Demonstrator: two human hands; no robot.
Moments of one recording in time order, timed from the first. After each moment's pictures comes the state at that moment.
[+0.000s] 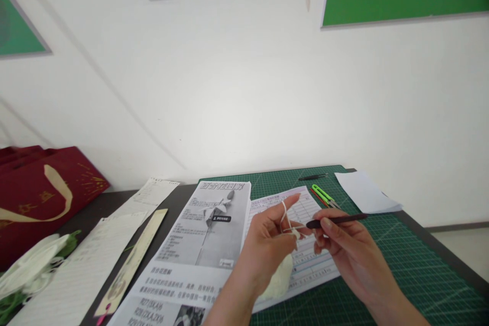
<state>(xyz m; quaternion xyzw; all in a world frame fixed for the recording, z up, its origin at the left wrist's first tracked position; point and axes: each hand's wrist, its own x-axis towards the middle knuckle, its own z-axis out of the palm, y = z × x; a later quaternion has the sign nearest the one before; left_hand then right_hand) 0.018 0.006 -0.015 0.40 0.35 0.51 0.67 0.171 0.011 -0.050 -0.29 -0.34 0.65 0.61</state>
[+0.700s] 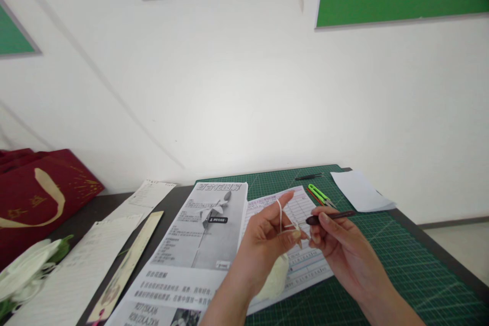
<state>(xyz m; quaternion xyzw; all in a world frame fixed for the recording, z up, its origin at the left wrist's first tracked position) 0.016 0.009 -0.021 0.42 0.28 0.52 0.69 0.172 0.014 -0.051 -0.26 -0.25 0.70 0.61</state>
